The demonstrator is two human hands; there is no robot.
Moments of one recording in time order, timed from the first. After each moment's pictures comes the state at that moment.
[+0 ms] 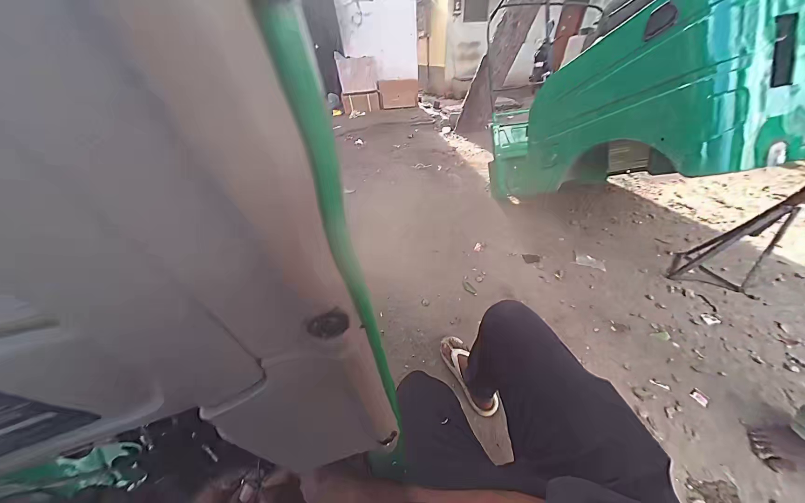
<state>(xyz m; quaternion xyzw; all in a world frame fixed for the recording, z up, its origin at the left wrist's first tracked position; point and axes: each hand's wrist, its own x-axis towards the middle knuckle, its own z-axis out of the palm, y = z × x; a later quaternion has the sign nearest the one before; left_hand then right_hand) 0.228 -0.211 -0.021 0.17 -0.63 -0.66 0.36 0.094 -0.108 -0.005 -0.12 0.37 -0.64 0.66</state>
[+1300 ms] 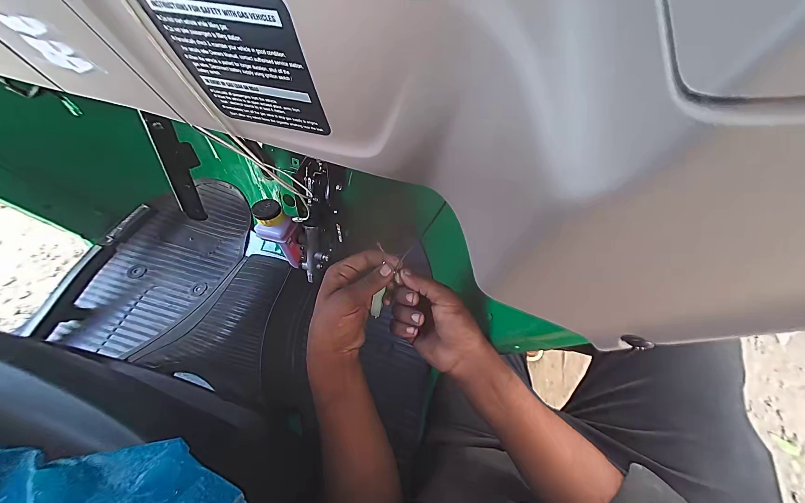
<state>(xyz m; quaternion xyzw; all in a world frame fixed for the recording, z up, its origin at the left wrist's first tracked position) 0.222 -0.191 -0.022 0.21 -0.49 -0.73 0.42 0.092 -0.108 -0.006 -0.05 0.30 -0.63 0.71</state>
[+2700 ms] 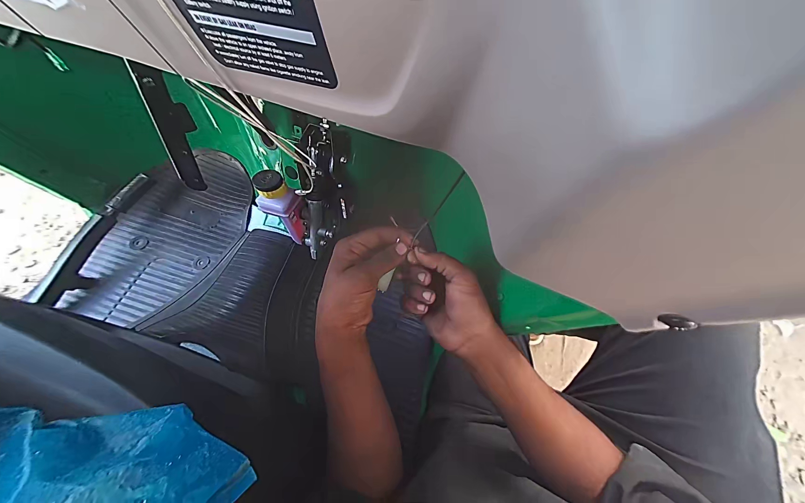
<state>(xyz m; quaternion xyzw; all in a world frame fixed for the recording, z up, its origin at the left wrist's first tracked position) 0.221 -0.187 -0.023 0.21 -0.53 -0.71 0.41 0.093 -0.103 -0.011 -0.07 0.35 -0.65 0.67</state>
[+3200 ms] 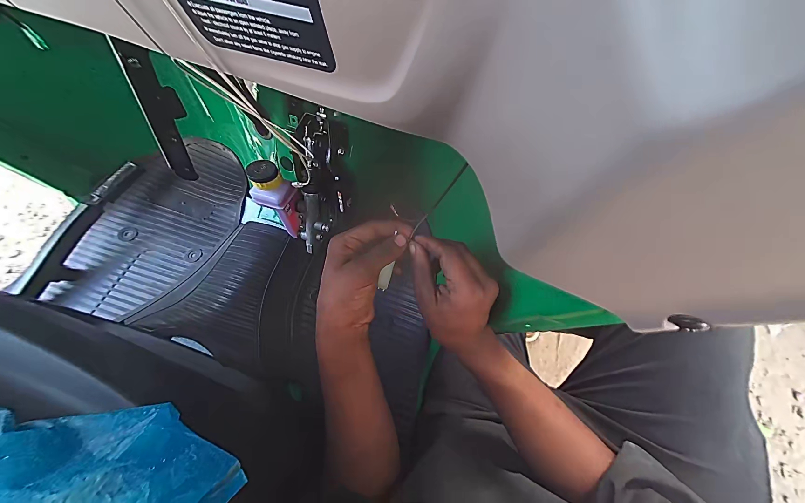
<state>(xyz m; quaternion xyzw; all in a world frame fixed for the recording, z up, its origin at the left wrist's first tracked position) 0.217 -0.178 -0.017 0.26 -0.51 -0.69 0.44 0.097 -0.103 -0.028 -0.55 0.64 -0.53 -0.11</state>
